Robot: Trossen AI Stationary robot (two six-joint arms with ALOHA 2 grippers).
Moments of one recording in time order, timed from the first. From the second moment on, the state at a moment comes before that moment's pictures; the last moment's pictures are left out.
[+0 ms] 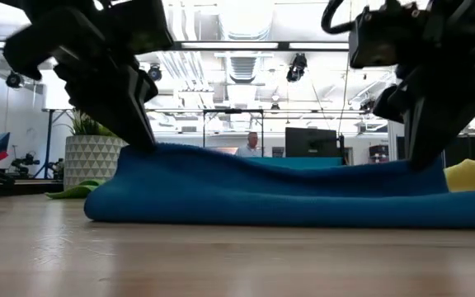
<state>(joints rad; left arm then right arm) -0.42 1.58 0.92 -0.33 -0.32 -0.38 0.48 1.64 0.95 -0.51 0.11 0.64</state>
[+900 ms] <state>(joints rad) -0.31 1.58 0.88 -0.32 -0.33 -0.28 0.34 1.64 0.93 -0.60 0.19 0.58</state>
